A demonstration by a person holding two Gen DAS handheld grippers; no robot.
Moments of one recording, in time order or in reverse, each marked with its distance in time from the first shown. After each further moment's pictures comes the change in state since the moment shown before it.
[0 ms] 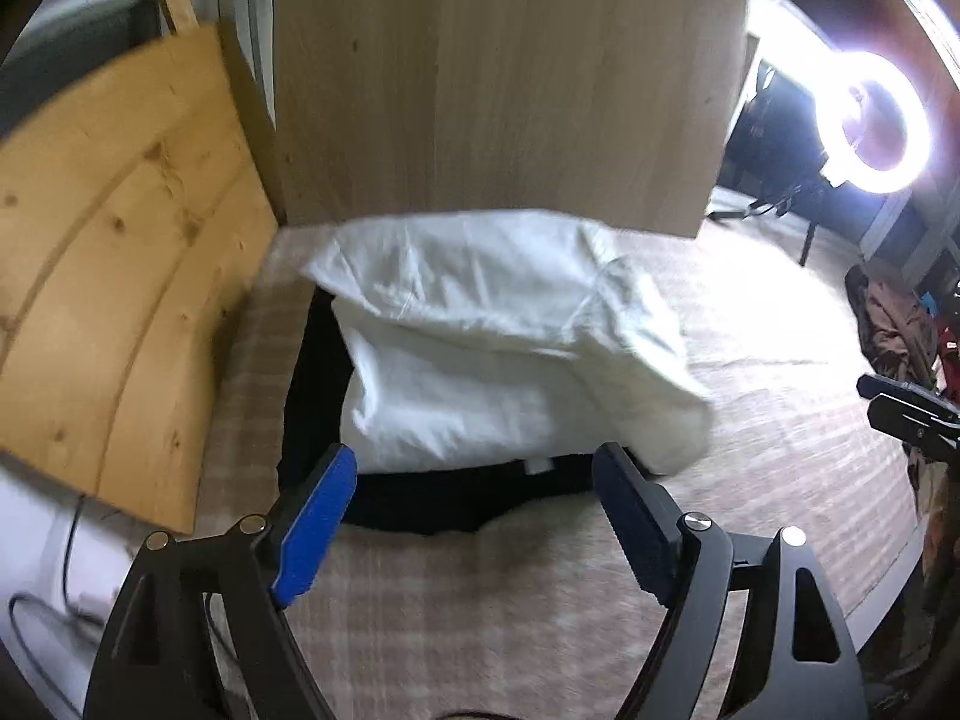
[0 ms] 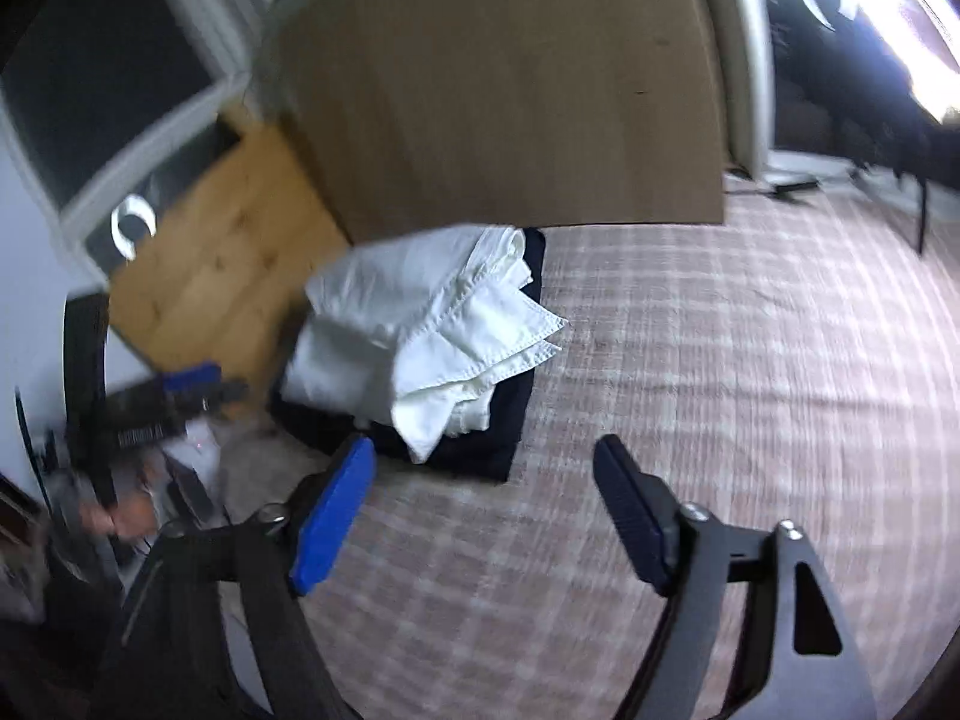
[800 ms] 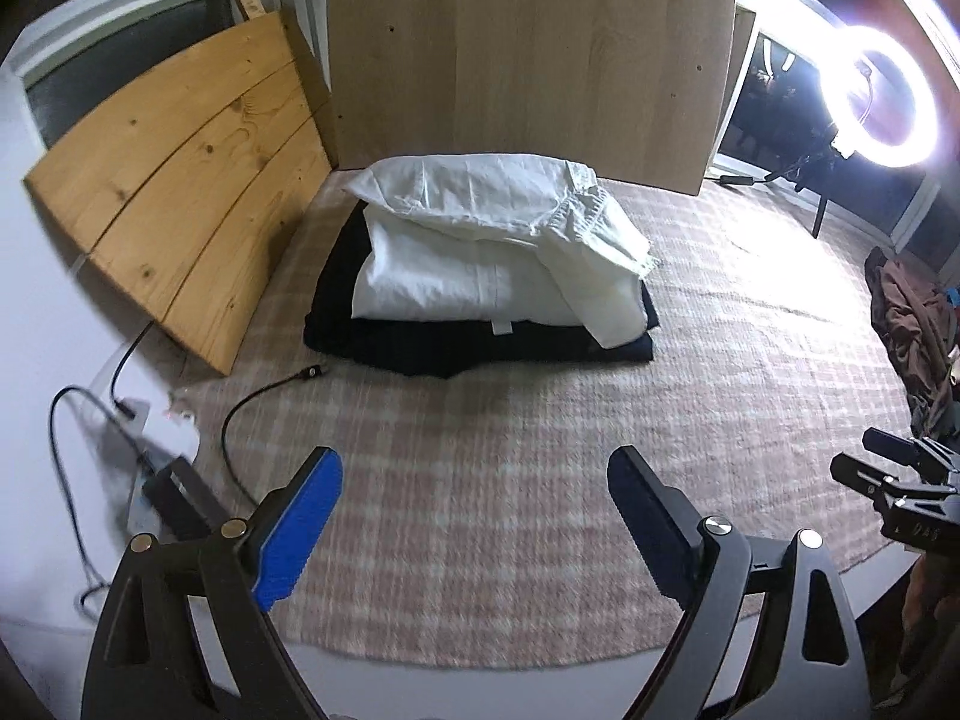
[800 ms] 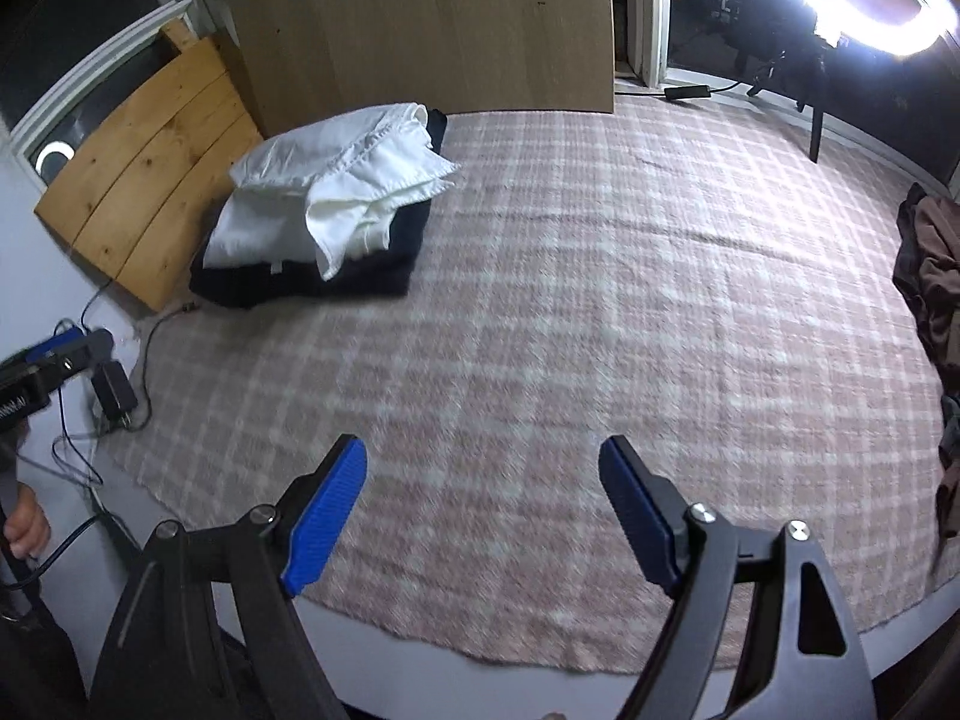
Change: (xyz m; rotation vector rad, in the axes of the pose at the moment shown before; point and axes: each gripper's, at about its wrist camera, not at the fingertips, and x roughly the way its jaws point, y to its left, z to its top) left arm -0.068 -0.060 -0.078 -0.086 0.061 0.151; right arm -0.038 -0.012 -0.083 -0.032 0.173 -0.274
